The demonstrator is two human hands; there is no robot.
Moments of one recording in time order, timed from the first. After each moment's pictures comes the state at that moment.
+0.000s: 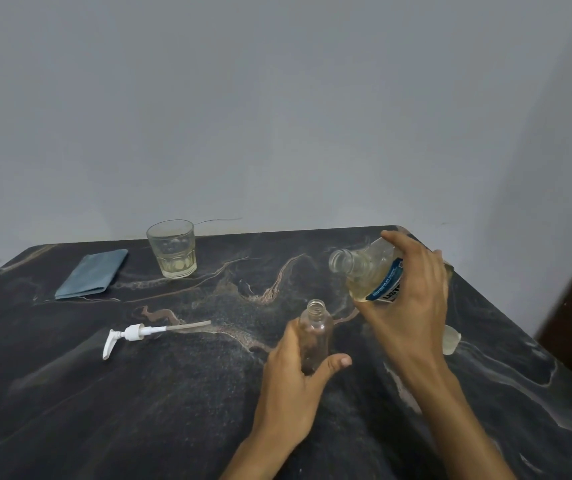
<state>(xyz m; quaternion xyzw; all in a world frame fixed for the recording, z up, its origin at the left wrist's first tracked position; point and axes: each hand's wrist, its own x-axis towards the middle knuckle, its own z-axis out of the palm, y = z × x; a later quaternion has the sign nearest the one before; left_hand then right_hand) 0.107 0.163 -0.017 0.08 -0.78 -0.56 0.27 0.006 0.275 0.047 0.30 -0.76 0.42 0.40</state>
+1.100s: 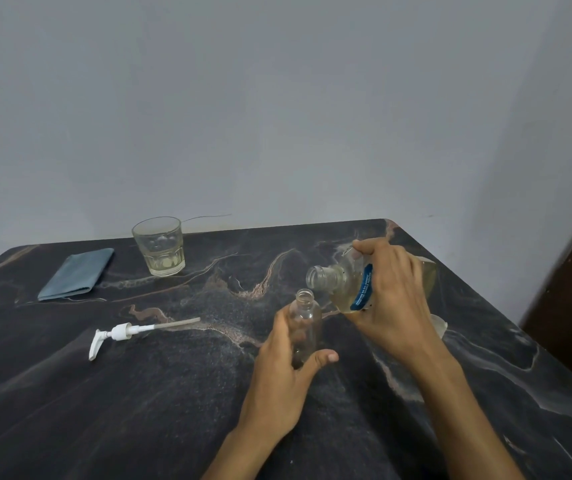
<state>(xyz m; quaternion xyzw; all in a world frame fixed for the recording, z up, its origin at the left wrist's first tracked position) 0.107 0.159 -0.014 0.03 -0.80 -0.54 0.24 0.001 0.284 0.046 0.36 -0.82 0.29 0.33</state>
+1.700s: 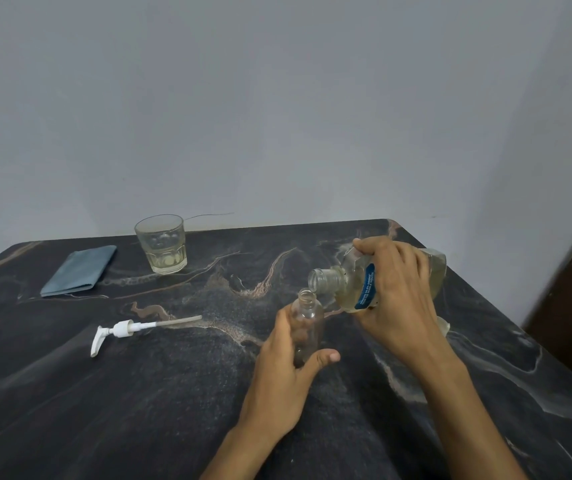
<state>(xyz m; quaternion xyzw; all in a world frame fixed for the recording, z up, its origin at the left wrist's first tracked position) 0.109 0.158 -0.012 0.04 -0.81 -0.53 0.24 -0.002 0.286 0.045 0.35 -0.83 0.28 0.34</state>
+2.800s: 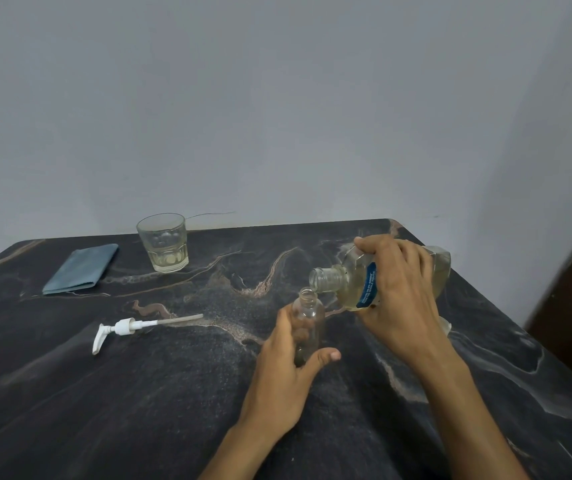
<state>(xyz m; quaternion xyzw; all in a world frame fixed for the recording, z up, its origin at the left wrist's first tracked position) 0.107 0.157 -0.018 0.05 -0.82 -0.53 0.23 -0.001 0.285 0.047 0.37 -0.81 0.27 0.37</state>
